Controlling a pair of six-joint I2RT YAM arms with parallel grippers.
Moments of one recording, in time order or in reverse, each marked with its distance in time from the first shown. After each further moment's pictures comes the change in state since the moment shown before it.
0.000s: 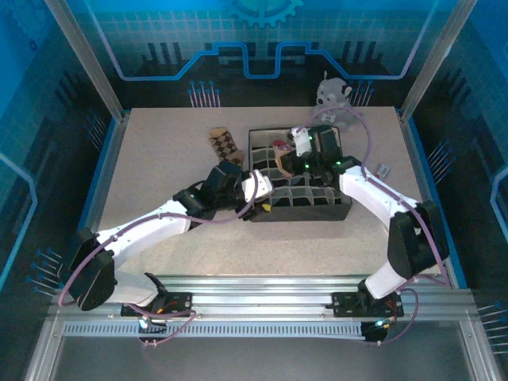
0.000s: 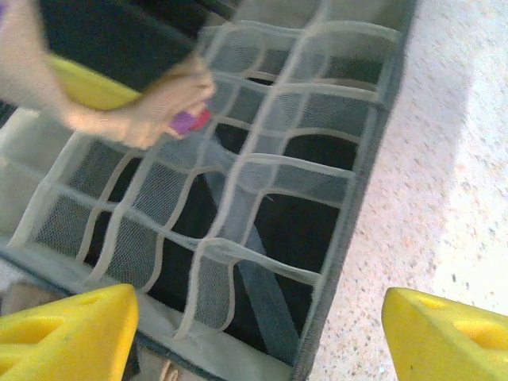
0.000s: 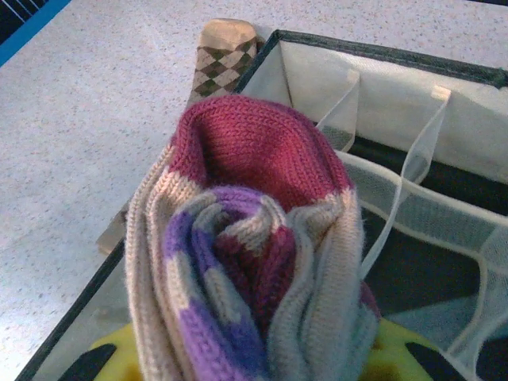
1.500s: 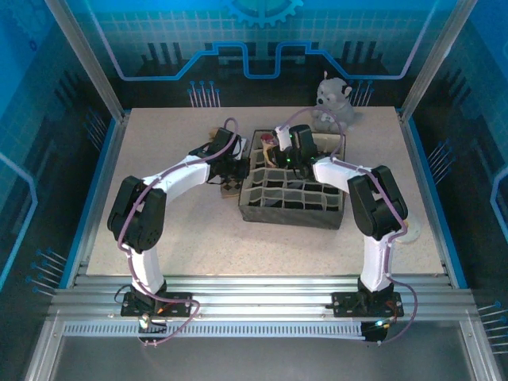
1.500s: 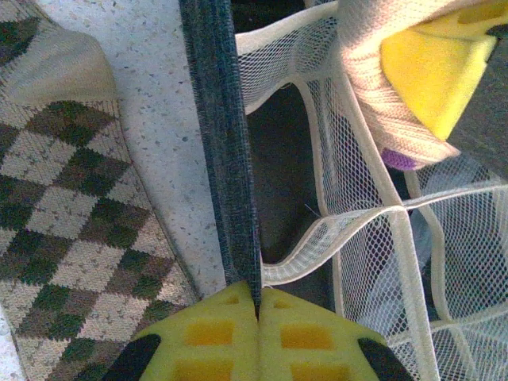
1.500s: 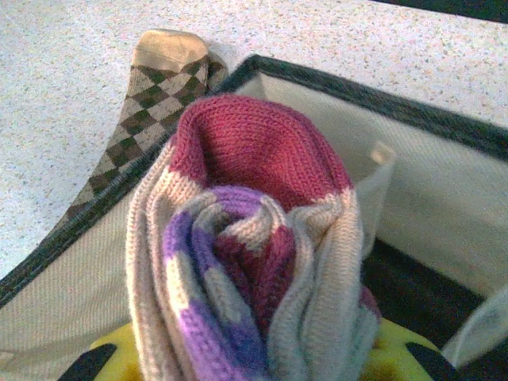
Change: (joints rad) left arm 0.253 0.491 0.379 -0.188 0.006 -0.663; right arm 0.011 0.383 0.145 0.296 0.059 -0.027
